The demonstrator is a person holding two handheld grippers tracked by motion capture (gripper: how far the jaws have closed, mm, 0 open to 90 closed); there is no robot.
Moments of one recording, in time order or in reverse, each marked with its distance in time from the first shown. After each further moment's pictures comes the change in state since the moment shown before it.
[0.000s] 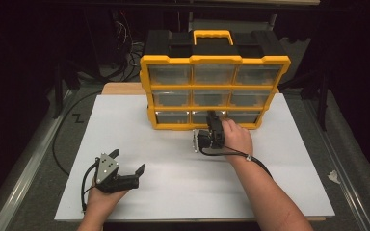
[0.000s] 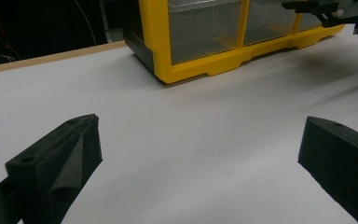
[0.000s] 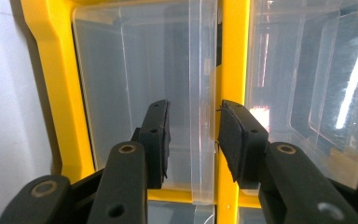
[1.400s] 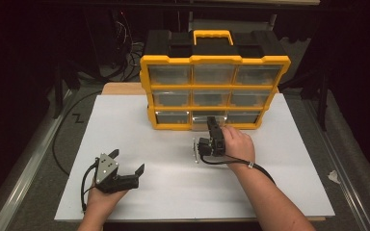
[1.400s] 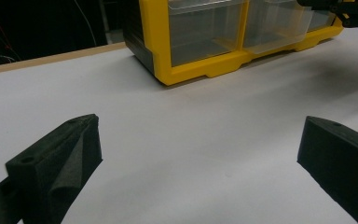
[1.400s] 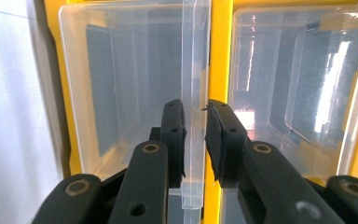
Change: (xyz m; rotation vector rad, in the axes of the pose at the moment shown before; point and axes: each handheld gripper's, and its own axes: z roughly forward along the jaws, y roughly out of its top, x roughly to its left) left arm 0.000 0.000 -0.001 -0.006 0.000 -0.006; right arm 0.005 0.000 -0.025 -0.020 -0.057 -0.045
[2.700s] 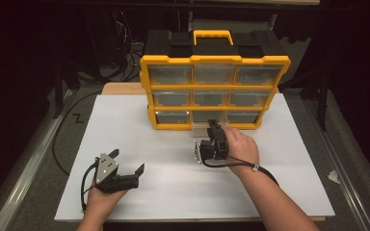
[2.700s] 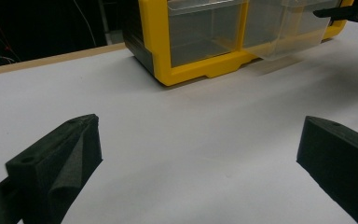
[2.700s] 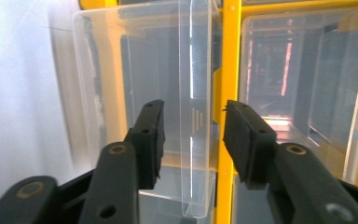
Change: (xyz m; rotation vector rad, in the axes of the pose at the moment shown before) left arm 0.000 0.000 0.000 0.000 -0.003 0.003; right arm -0.019 -0.001 -0.020 -0.015 0.164 0.024
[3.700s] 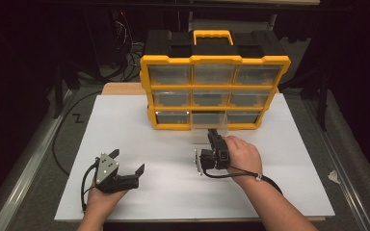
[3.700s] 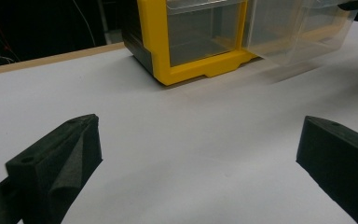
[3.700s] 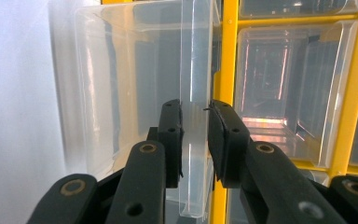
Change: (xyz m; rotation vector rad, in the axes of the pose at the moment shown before) left arm 0.000 0.000 0.000 0.002 -0.001 0.006; right arm 0.006 0.002 -0.030 -0.009 -0.007 -0.021
